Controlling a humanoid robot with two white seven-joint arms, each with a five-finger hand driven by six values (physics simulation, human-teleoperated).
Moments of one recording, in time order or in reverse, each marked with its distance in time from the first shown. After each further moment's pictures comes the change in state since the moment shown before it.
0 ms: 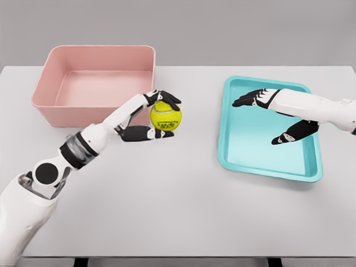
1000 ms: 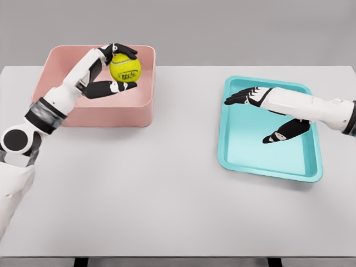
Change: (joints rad) left arm -0.137 0.007 0.163 0.157 0.057 0.063 0.002; right arm -0.003 0.052 -0.008 -0.006 0.002 0.007 0.000
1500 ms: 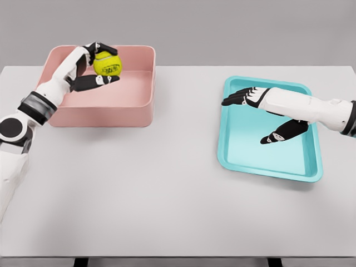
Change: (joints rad) left arm -0.064 -0.004 0.015 0.222 -0.009 0.049 0.000; right arm 0.002 0.002 -0.001 -0.018 -0.001 0.001 0.000
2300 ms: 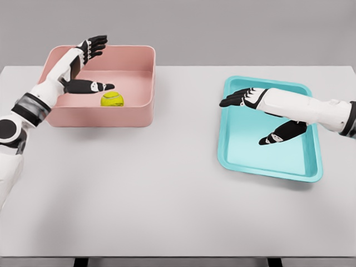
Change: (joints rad) left arm 0.029 0.044 0.003 -0.026 0.022 -0.033 -0.002; right arm 0.002 0.000 0.000 -0.017 -0.002 0.002 0.000
